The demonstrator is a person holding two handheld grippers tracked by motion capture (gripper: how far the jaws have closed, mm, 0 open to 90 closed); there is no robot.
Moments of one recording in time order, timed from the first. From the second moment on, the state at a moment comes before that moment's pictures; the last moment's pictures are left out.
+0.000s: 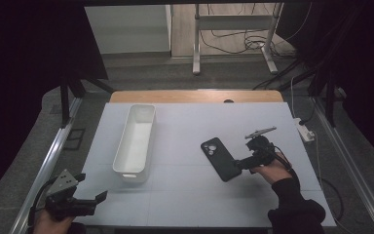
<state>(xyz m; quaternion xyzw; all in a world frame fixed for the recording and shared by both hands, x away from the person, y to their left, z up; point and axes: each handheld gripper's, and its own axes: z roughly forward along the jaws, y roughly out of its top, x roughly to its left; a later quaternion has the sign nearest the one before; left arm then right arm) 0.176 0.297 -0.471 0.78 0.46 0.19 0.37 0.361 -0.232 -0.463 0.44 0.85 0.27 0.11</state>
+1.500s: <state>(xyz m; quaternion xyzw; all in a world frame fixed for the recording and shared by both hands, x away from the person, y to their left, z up) 0.176 0.297 -0.472 0.78 0.46 0.19 0.37 0.366 -0.174 -0.489 0.42 0.87 0.24 0.10</state>
